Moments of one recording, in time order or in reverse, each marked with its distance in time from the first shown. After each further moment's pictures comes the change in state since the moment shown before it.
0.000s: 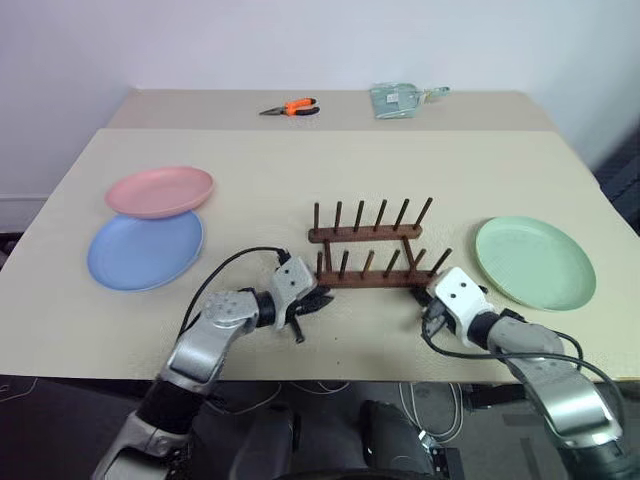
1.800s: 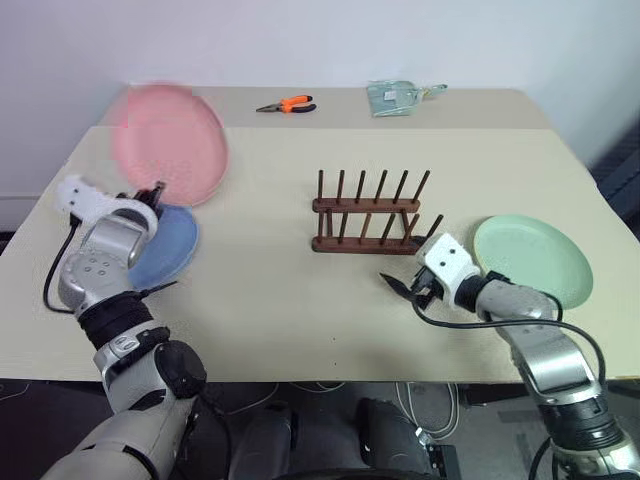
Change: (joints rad) left arm -0.454 -0.060 1.007 0.260 -0.678 0.361 0.898; right arm -0.198 -0.006 -0.019 -0.038 0.031 -0.029 0.136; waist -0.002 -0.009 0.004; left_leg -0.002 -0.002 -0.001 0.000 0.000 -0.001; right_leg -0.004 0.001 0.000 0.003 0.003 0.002
